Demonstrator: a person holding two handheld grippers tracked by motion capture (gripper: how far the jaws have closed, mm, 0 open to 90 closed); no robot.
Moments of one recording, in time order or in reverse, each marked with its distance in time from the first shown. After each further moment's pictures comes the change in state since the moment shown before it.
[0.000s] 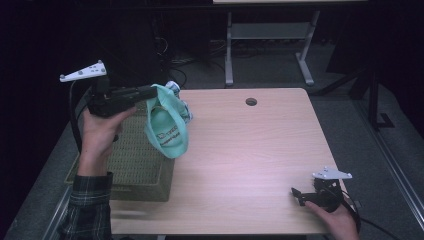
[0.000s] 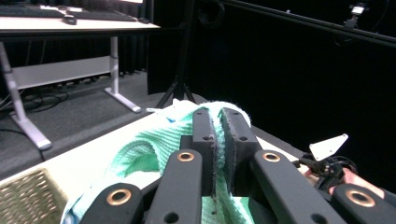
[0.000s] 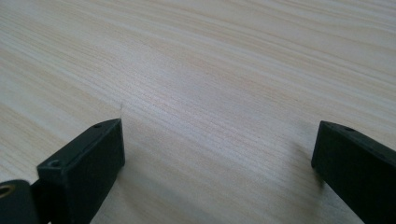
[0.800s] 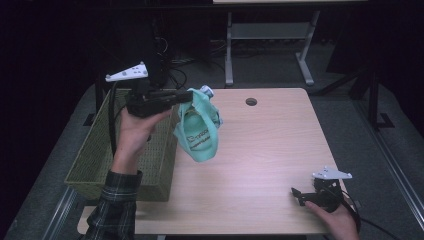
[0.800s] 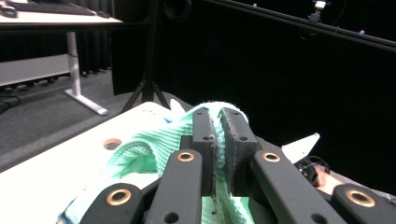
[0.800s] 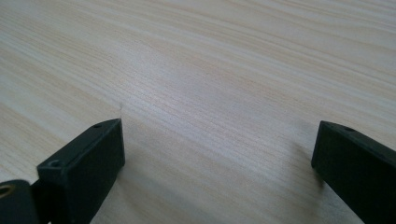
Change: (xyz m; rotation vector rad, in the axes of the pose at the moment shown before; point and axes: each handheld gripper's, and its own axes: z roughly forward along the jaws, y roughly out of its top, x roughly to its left) left arm -0.029 -0.005 0.068 0.021 -0.138 0.008; right arm 0.000 0.000 0.000 0.000 0.000 -0.002
